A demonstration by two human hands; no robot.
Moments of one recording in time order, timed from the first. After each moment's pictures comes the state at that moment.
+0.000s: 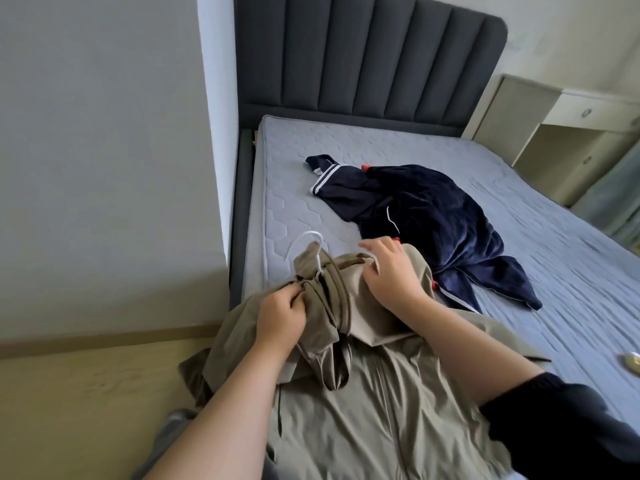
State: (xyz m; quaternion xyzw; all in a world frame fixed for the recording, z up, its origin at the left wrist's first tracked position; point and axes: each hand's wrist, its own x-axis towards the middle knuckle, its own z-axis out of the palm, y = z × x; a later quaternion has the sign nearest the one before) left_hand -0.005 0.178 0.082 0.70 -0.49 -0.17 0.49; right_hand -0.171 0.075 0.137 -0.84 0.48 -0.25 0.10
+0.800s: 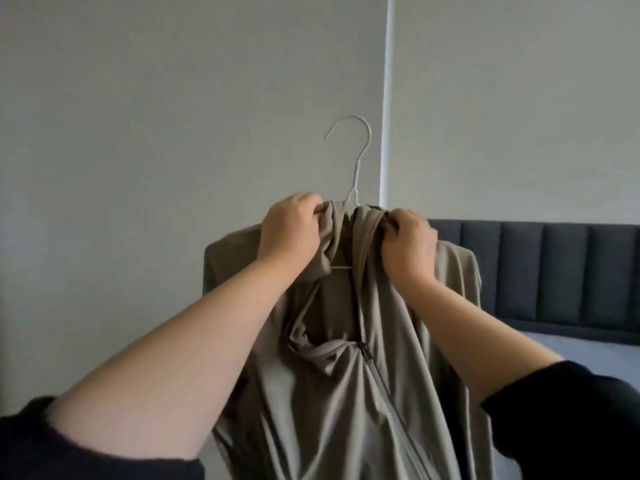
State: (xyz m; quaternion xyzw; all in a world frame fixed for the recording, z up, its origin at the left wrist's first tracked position) left_hand 0.145 0.296 0.525 0.63 -0.47 0.45 0.41; right_hand 0.021 0.178 0.505 -0.74 0.24 -0.63 0.06
